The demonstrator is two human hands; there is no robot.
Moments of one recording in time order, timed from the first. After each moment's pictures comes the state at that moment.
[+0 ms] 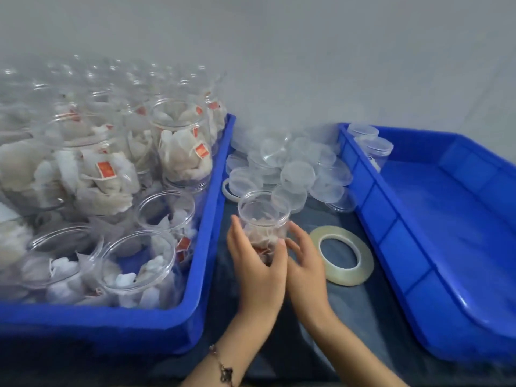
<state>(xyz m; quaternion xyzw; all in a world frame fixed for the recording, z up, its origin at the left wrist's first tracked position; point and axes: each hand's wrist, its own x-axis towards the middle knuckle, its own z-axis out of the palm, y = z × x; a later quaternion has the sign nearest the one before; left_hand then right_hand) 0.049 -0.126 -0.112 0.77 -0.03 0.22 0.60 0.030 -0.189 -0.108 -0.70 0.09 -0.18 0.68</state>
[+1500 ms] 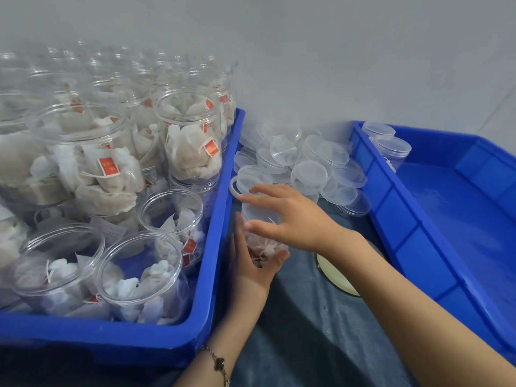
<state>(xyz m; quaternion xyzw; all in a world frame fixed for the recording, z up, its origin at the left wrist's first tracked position) 0.093 -0.106 -0.164 0.77 -0.06 0.13 0.62 0.113 -0.208 -0.048 -0.96 -0.21 -0.05 0.19</state>
